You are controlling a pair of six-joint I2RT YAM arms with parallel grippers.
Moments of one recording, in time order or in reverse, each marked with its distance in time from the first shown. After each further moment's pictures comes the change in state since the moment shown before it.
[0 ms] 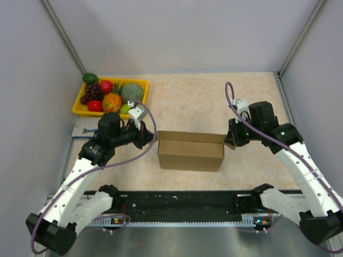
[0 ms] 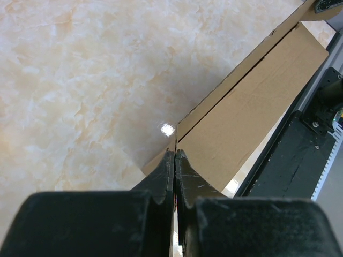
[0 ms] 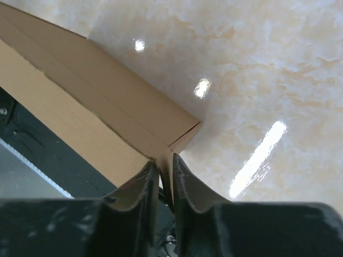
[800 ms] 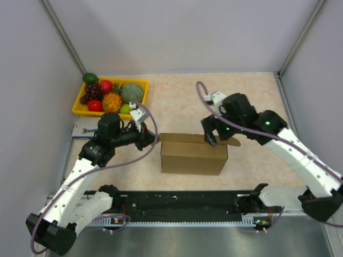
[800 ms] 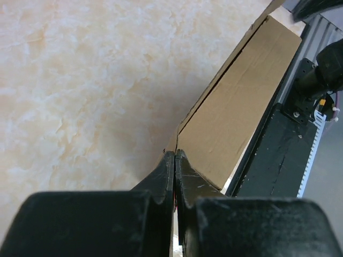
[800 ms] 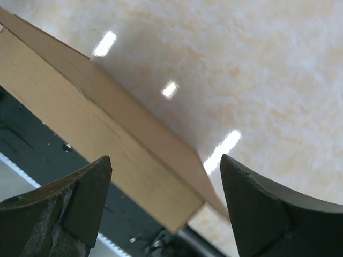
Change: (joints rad) left arm 0.002 0.000 -0.011 0.038 0.125 0.025; right arm 0.393 0.276 0.322 -0.055 0.277 -0.026
